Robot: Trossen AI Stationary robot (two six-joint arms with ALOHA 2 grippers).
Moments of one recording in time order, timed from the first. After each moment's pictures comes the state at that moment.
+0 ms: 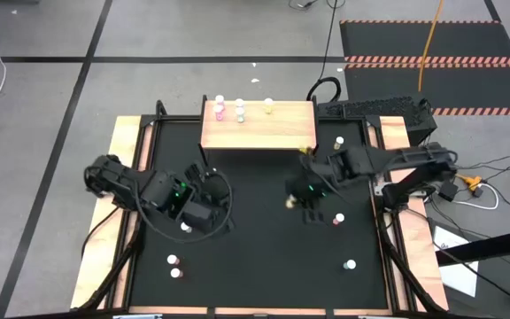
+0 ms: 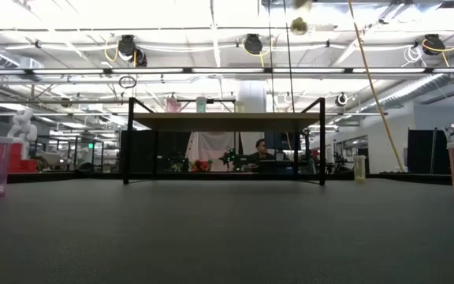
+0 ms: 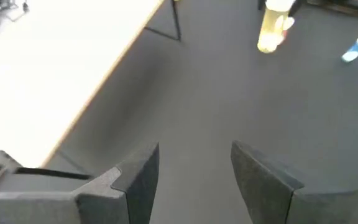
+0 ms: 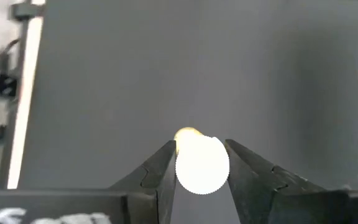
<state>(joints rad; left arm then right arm) -0.41 1.79 2.15 -1.56 -0.60 -0.79 0.17 1.57 1.70 -1.21 0.05 0.14</state>
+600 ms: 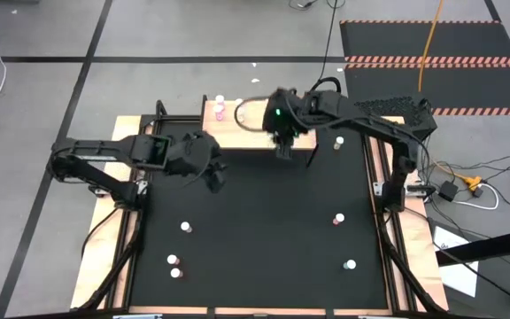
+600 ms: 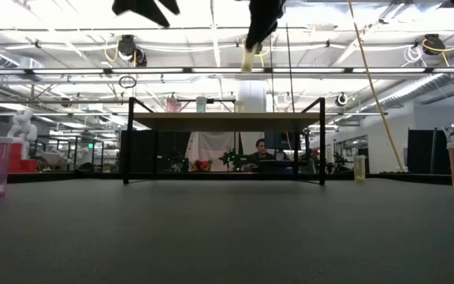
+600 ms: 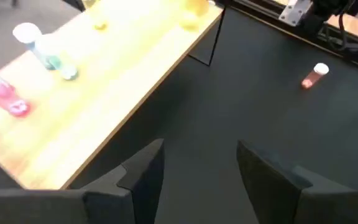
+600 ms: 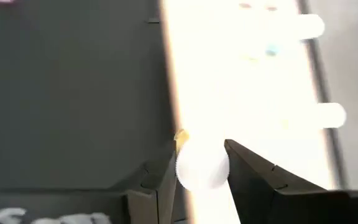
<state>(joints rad) -0.04 1.33 1.43 -0.91 -0.39 -0.50 -0.27 1.85 2.11 -1.28 0.12 -0.21</state>
